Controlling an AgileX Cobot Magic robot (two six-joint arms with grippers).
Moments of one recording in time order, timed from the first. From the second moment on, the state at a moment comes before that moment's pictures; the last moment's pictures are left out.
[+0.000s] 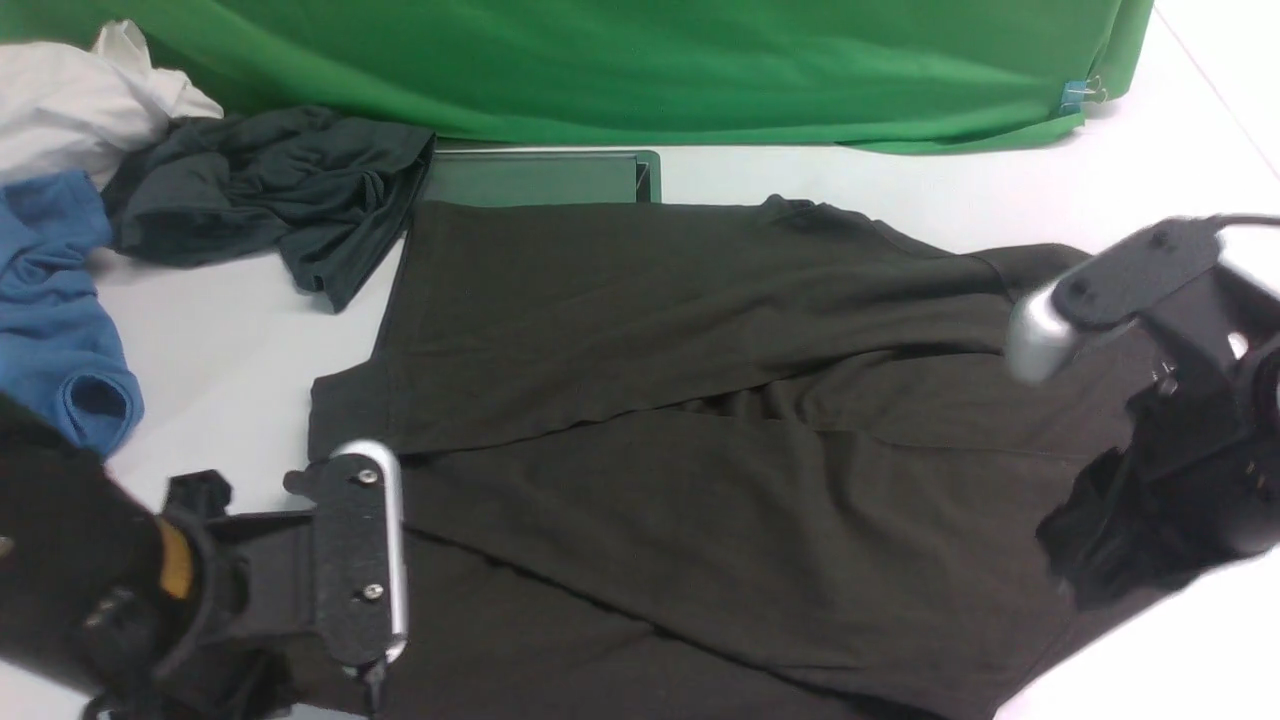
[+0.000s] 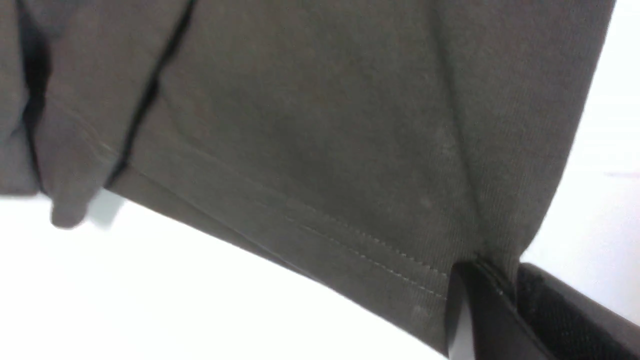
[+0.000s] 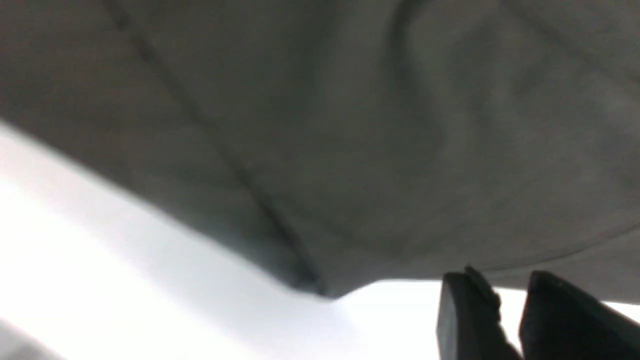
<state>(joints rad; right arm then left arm) 0.54 1.20 -0.91 0.05 1.01 -0.10 -0.48 1.10 -0.71 0.09 1.08 0.83</state>
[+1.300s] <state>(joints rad) 0.32 1.39 -0.54 -0.38 0.58 -0.78 -0.48 1.02 -0.71 0.06 1.14 0.62</state>
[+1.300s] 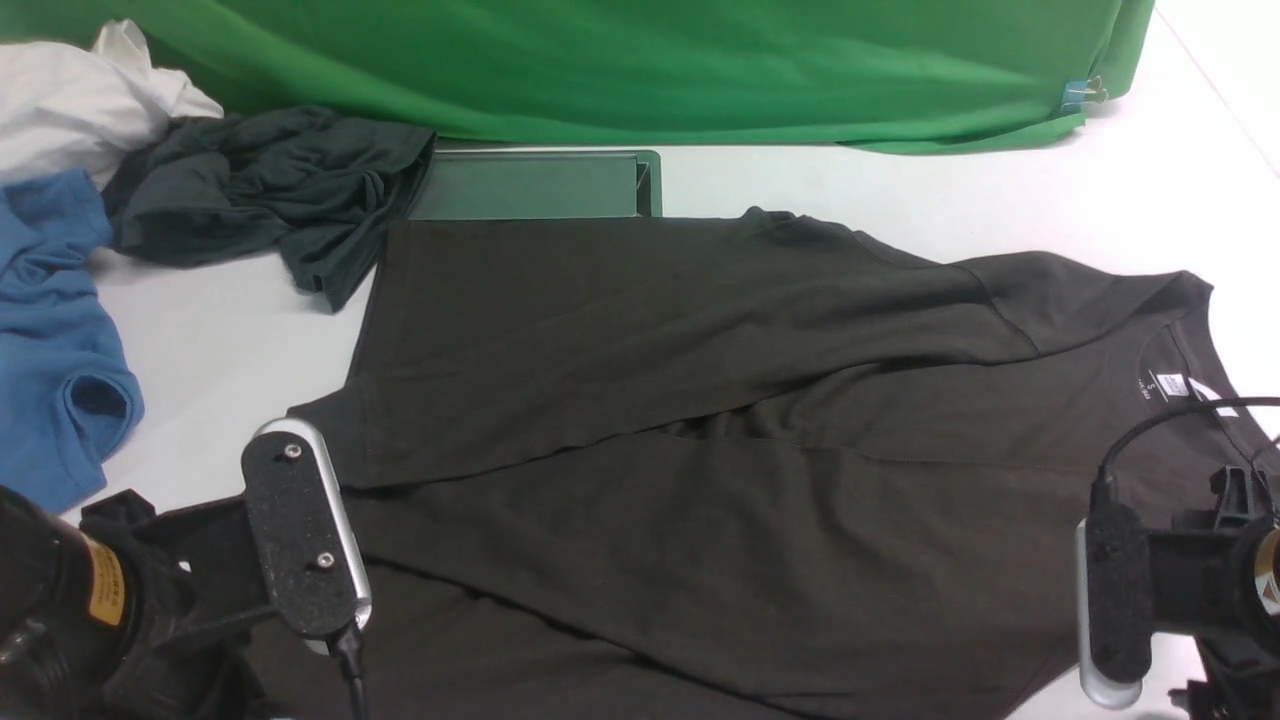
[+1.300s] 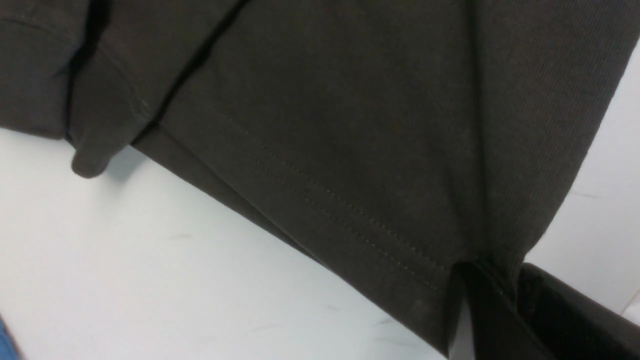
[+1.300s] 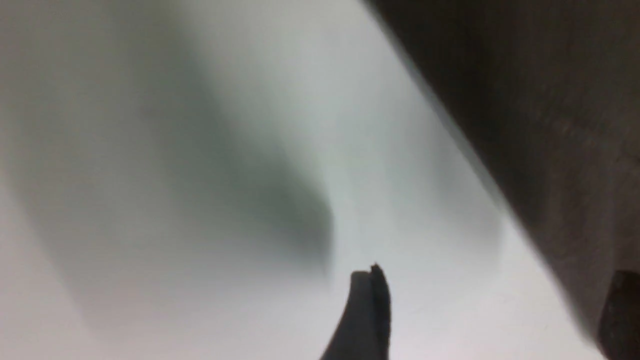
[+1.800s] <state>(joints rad) 0.31 1.53 -0.56 -0.43 0.37 -0.93 -0.48 1.02 -0.71 0.06 1.14 0.63</state>
